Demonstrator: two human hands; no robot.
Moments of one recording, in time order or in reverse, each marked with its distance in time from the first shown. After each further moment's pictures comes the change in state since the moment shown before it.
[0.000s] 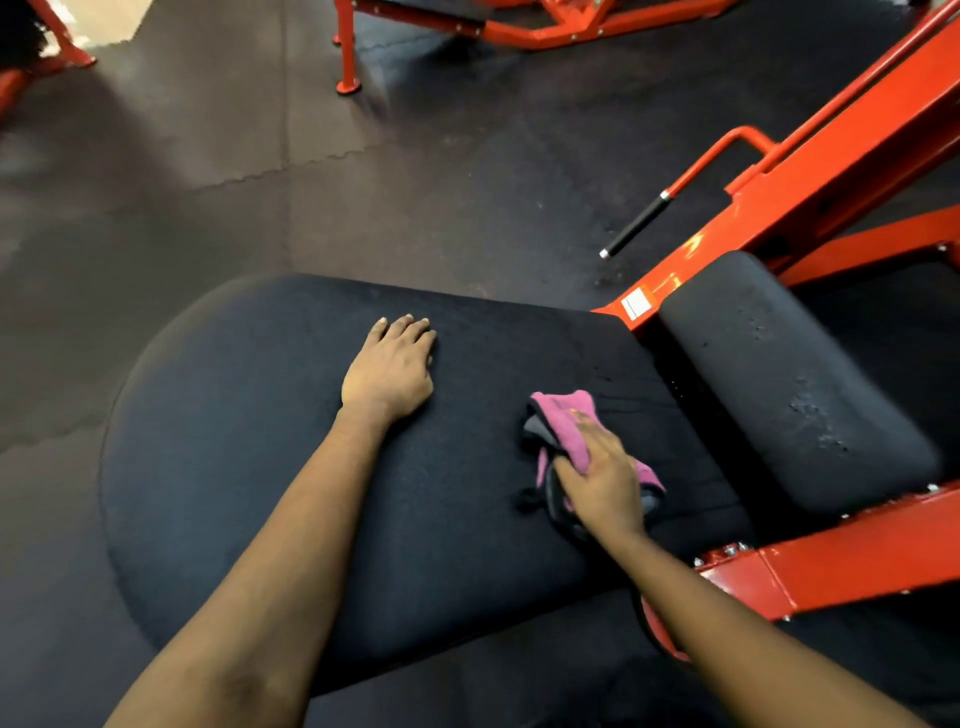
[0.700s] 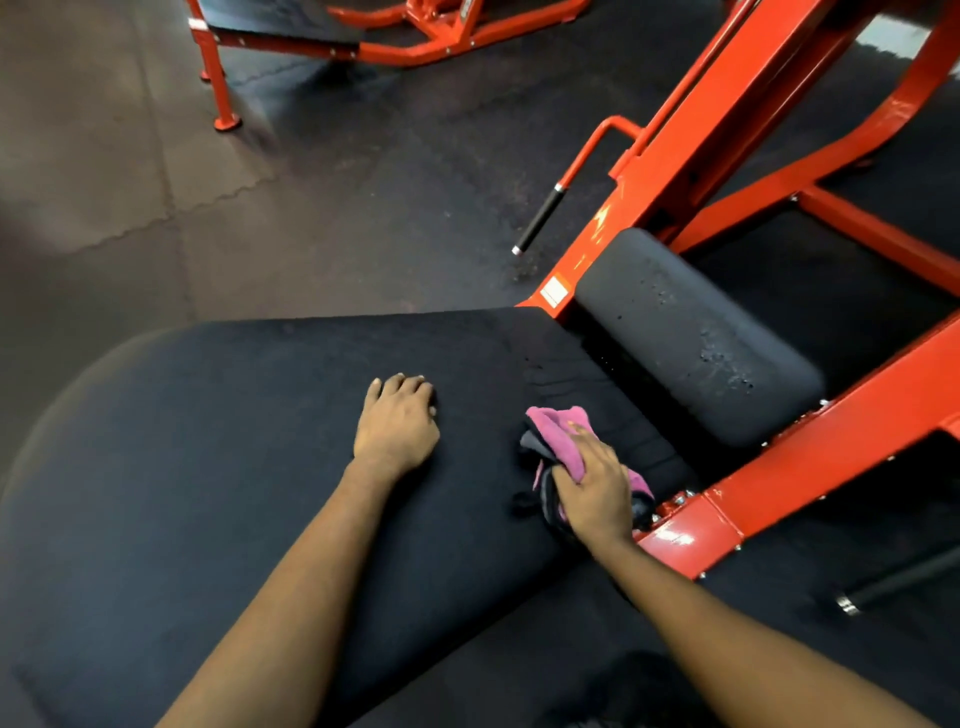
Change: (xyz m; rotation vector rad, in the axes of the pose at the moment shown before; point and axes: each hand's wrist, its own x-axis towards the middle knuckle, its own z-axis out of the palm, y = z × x) left_hand -0.011 0.074 0.018 -0.149 -0.052 0.107; right_hand -0.043 0.026 -0.013 0.025 0.246 0.243
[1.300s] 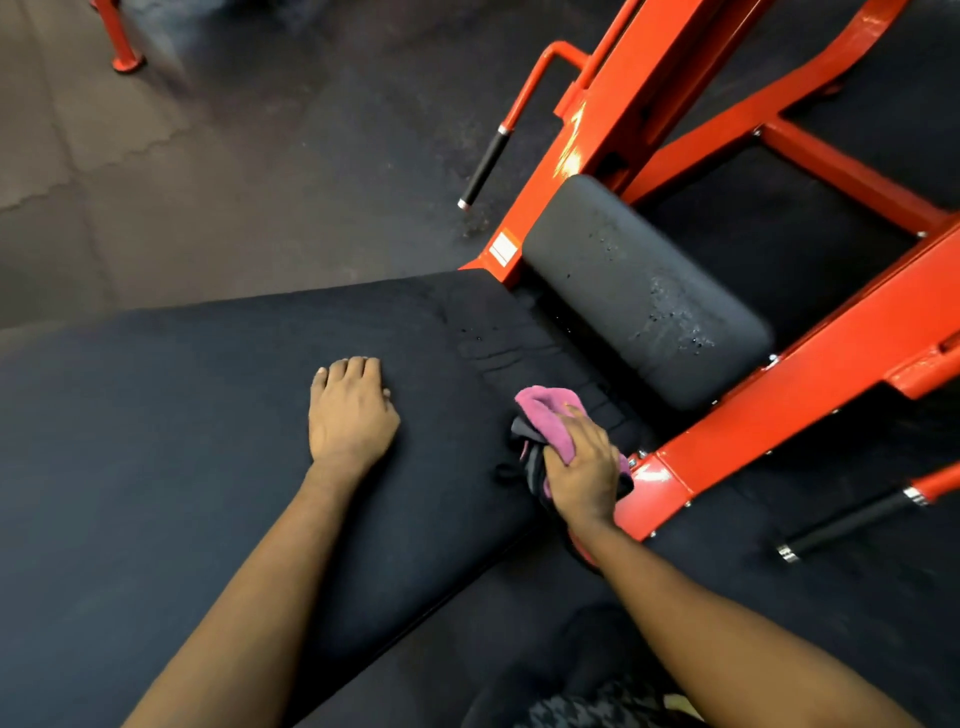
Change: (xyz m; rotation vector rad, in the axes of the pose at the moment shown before) left_hand 0.022 0.047 0.030 0.014 0.104 -0.103; right_hand 0.014 0.080 -0.012 -0.060 0.120 0.067
